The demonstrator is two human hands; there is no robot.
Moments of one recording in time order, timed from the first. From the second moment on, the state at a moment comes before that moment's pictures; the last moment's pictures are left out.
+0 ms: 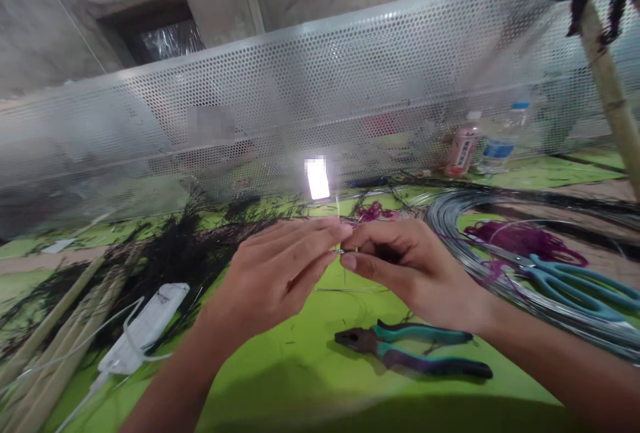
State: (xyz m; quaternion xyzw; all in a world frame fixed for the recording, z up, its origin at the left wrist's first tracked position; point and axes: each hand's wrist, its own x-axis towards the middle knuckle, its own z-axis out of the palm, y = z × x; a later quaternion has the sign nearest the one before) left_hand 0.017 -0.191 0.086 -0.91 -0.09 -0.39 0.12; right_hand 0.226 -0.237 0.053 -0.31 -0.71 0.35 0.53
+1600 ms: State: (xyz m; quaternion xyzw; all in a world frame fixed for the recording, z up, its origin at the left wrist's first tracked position) left_hand 0.012 -0.189 0.091 -0.88 -0.02 -0.37 0.29; right_hand 0.232 -0.237 0.060 -0.30 -0.69 0.43 0.49
